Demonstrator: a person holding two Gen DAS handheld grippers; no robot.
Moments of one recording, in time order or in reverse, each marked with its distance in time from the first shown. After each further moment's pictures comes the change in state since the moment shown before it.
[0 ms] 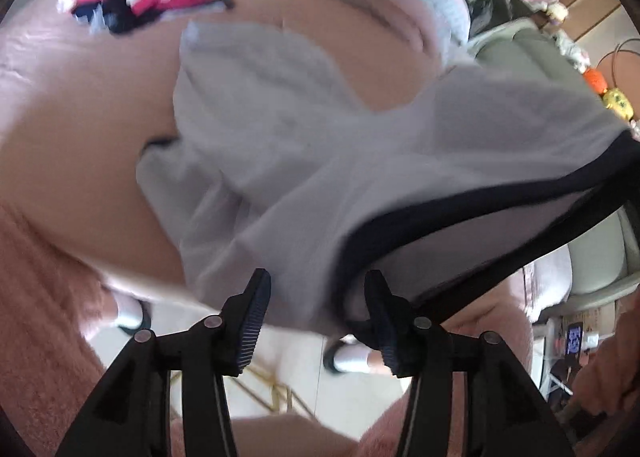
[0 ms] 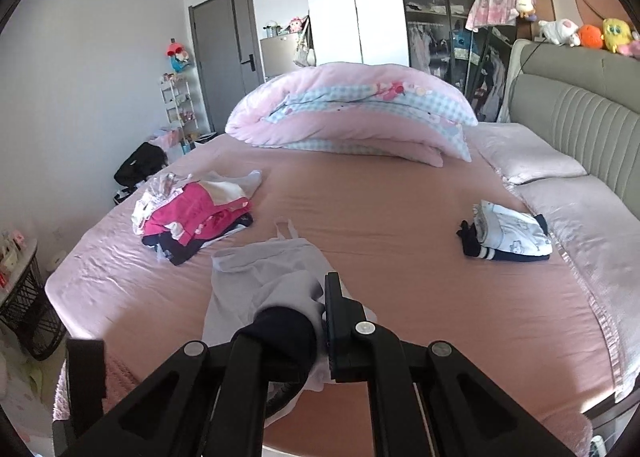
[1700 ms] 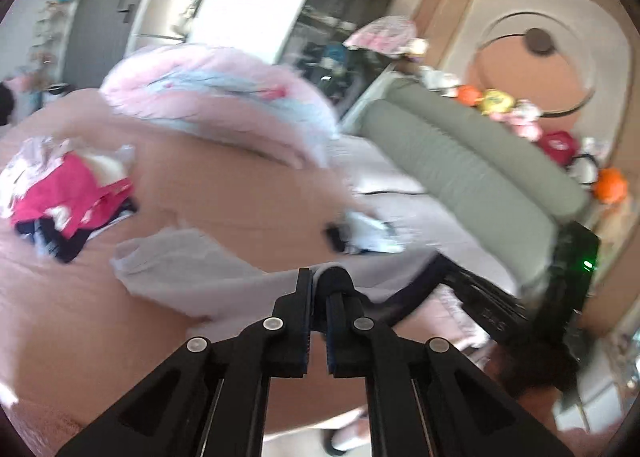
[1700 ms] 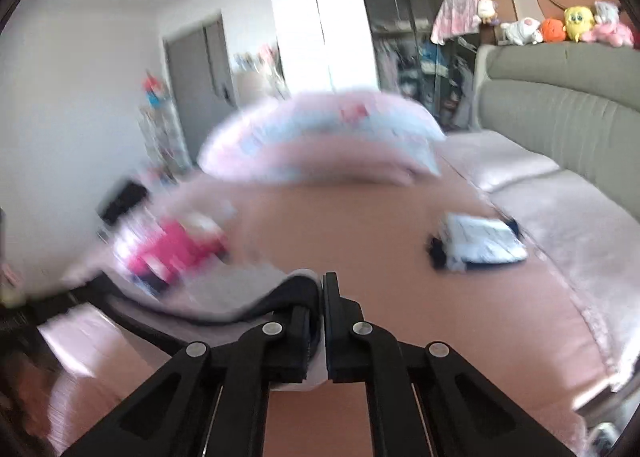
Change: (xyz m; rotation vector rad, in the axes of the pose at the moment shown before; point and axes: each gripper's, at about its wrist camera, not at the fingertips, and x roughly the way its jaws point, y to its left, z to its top) left arm -0.155 -0.072 0.068 0.387 -0.429 -0.255; right arm -0.034 -0.033 0.021 0.097 -0.133 0.012
